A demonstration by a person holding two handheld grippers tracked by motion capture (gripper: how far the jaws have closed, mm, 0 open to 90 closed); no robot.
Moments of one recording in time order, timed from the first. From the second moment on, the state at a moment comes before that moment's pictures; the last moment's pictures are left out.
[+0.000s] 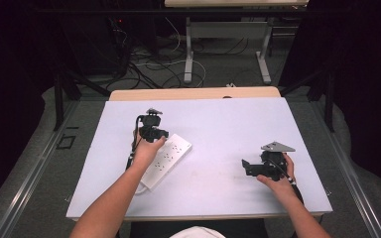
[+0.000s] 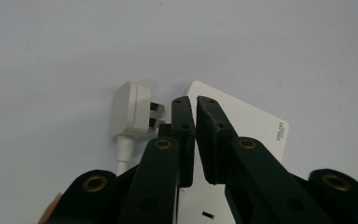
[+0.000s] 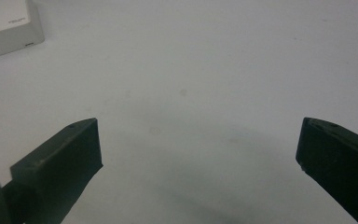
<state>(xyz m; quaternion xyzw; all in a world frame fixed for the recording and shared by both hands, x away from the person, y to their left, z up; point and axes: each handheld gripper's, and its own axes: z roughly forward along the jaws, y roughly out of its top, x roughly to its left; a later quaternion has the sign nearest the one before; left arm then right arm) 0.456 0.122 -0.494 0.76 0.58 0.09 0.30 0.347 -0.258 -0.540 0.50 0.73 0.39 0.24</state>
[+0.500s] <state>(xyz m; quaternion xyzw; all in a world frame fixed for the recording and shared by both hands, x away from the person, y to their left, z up) 0.463 0.116 -0.504 0.76 0.58 0.09 0.29 0.347 -0.258 -0.540 0.50 0.73 0.39 0.24</state>
